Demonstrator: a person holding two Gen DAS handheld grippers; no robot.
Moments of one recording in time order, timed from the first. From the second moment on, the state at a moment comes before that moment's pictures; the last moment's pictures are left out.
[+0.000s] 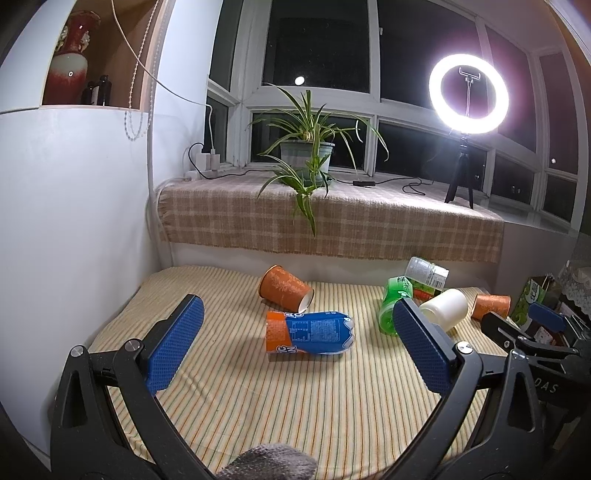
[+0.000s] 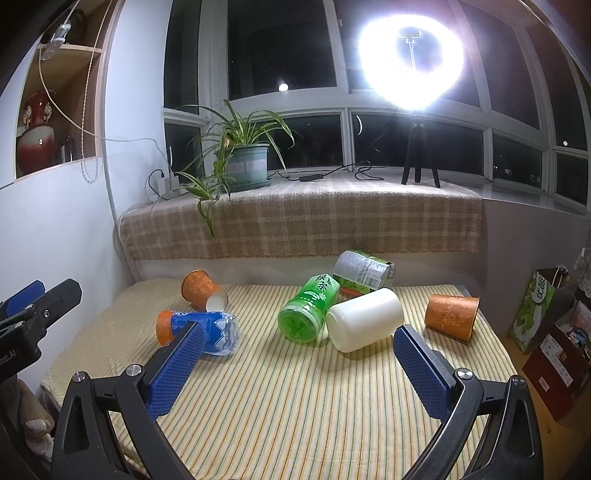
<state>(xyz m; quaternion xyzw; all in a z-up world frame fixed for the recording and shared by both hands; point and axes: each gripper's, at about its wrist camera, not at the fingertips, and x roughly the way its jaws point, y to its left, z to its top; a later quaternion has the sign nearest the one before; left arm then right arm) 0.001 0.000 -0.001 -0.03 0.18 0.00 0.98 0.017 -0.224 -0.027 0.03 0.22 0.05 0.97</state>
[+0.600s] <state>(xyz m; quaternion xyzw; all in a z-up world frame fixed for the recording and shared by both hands) 0.012 0.040 -0.040 -0.06 0.24 0.03 0.97 0.117 -0.178 -0.040 -0.06 0.31 0.20 0.93</state>
